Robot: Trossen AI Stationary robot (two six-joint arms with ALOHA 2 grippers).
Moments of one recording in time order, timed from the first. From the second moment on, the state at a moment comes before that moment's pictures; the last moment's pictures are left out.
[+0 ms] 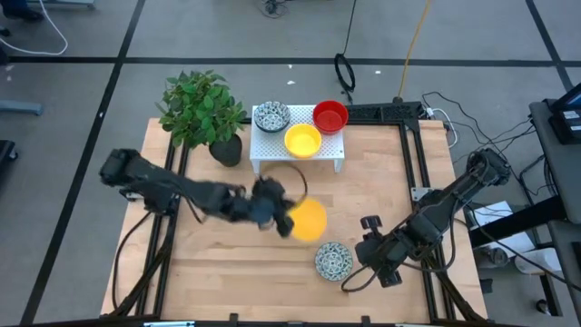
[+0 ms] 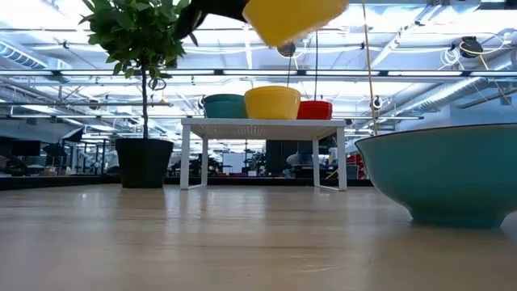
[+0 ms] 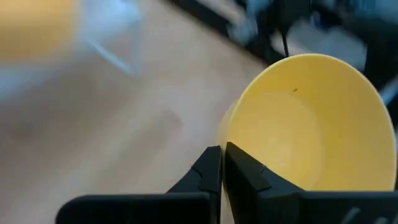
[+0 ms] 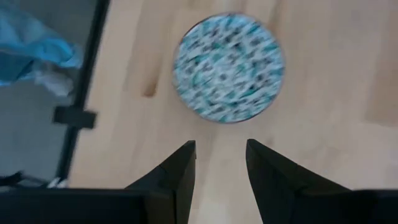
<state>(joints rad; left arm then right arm) -0.30 1.60 1.30 -0.37 -0.49 -0.76 0.68 1.43 1.29 -1.05 0.10 0.45</state>
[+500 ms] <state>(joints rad) 0.11 1.49 1.30 -0.30 -0.45 -0.50 0.42 1.28 1.29 -1.05 0.24 0.35</state>
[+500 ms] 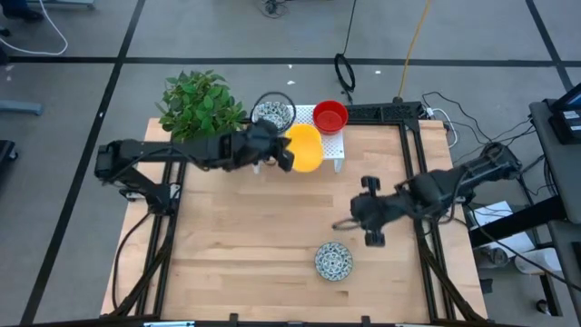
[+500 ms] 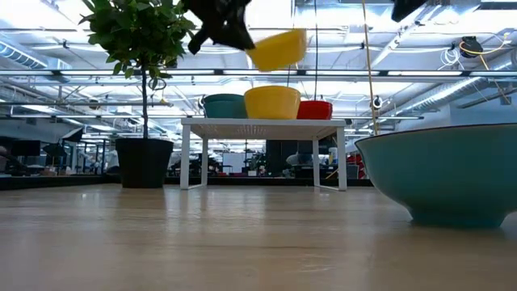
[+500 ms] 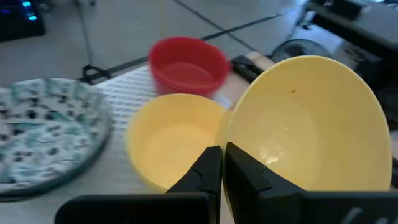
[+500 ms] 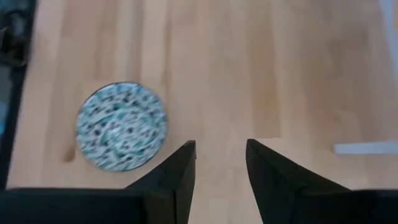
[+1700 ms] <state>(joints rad) 0.35 1.61 1.30 -0.29 -0.34 -0.42 0.23 1.27 1.29 -1.03 0.23 0.24</state>
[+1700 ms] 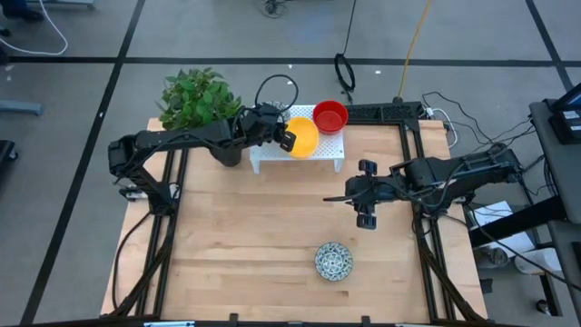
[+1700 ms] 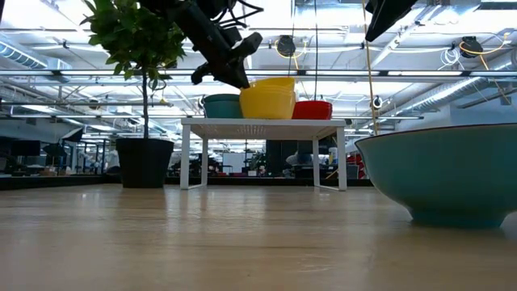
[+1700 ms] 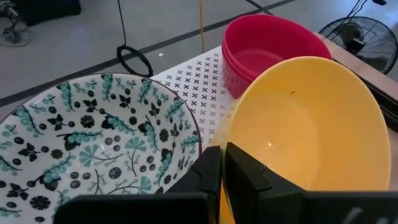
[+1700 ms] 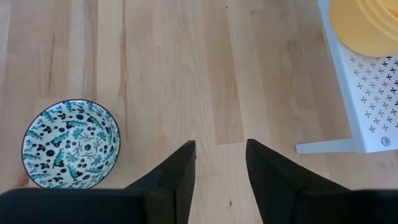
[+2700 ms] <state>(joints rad) 0.16 1.47 1.31 -0.05 0.15 -0.55 0.38 1.27 1.12 -1.01 0.02 -0.01</state>
